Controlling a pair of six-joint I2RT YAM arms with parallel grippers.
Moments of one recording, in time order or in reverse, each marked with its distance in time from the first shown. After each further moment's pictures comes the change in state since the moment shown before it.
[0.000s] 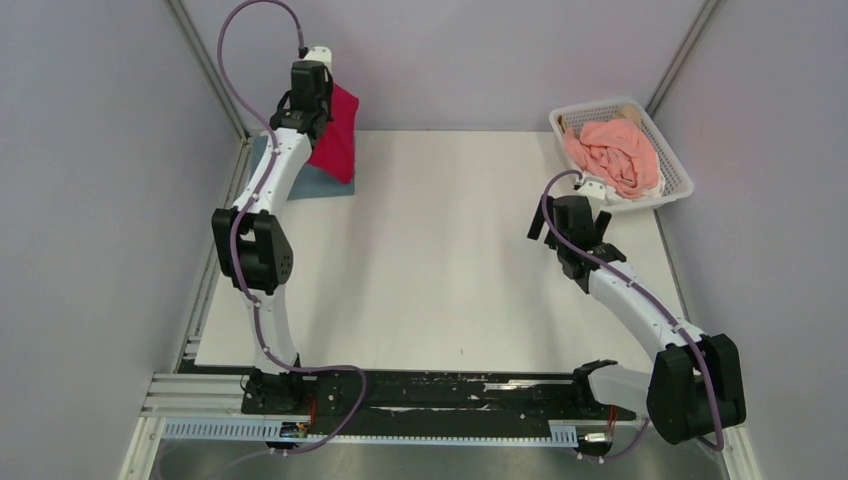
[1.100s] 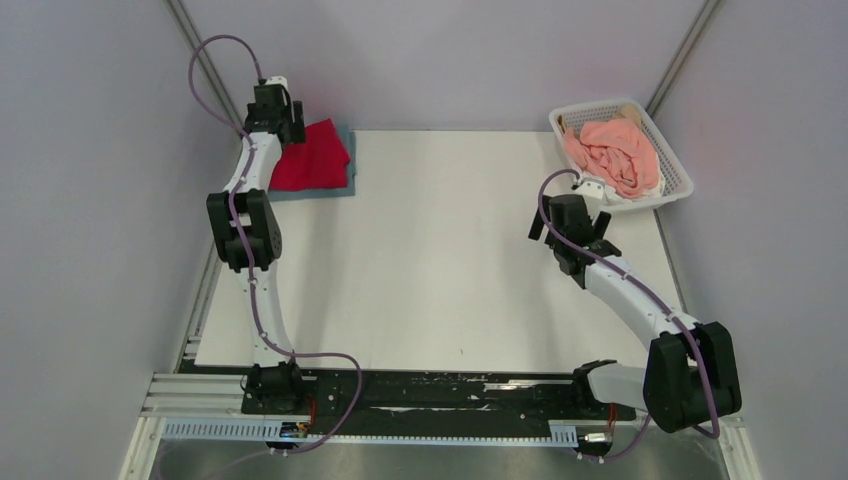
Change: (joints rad) left arm 0.238 0.254 0.084 -0.021 0.145 -0.048; right arm 0.000 0.050 0.011 -0.005 0.051 0.000
